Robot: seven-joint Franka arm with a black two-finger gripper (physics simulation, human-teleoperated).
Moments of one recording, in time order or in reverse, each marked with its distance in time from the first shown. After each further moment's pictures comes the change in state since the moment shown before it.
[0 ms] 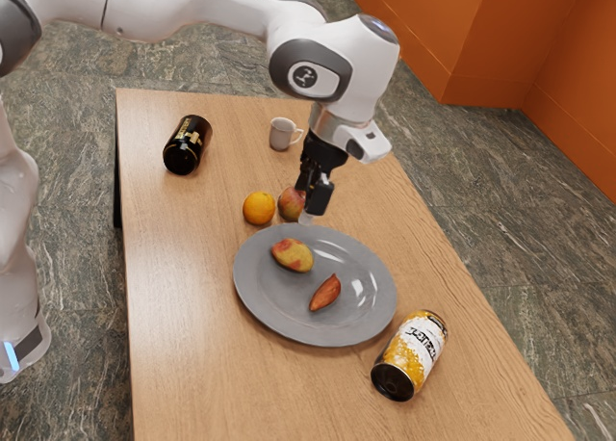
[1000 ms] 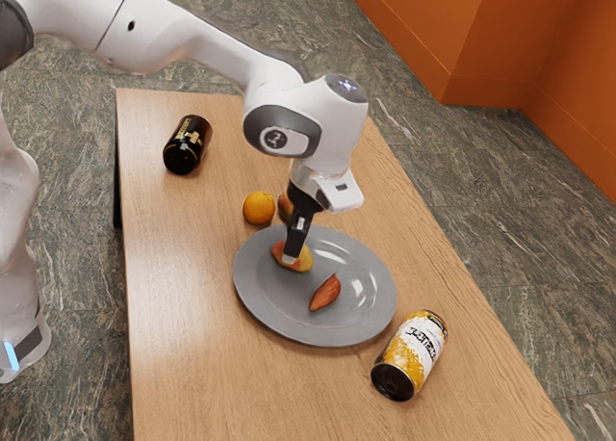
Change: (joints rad) arm -0.003 -0.006 -0.015 -0.245 0.040 0.307 0.201
